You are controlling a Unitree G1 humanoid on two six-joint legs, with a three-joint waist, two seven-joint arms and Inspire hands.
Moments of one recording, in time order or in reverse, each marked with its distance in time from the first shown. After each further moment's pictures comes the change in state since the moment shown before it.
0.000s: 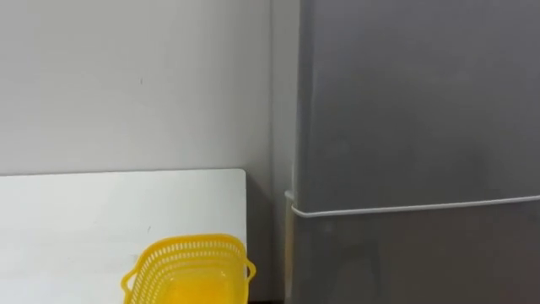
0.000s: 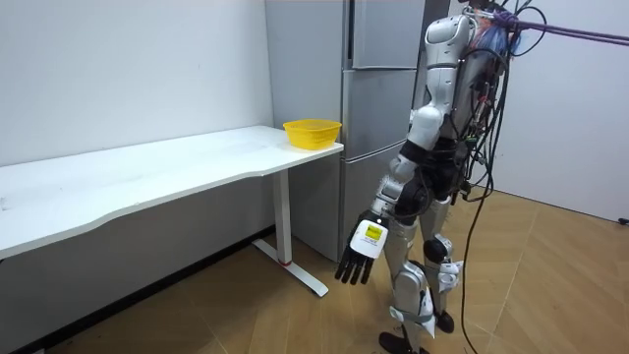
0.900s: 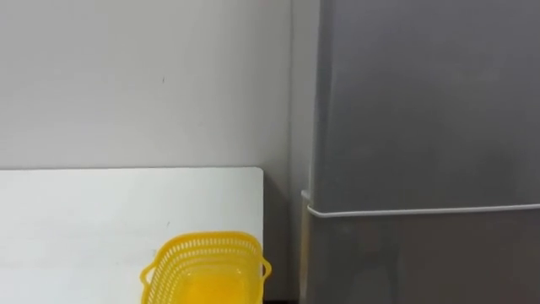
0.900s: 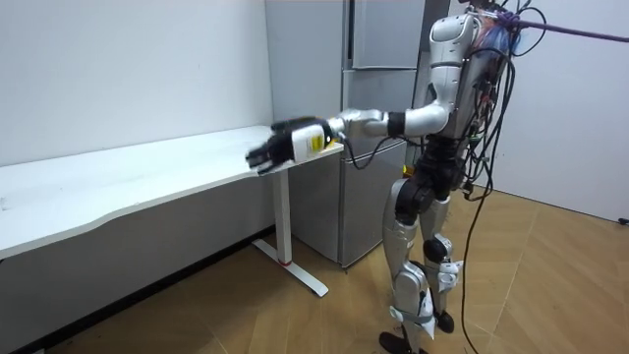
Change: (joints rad) left arm -0.026 0.019 0.158 -1.100 -0.097 -0.157 0.434; right arm 0.013 -0.006 -0.019 -0.090 -0.147 0.010 0.072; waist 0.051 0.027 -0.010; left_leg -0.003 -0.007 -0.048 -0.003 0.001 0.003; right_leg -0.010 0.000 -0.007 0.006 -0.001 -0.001
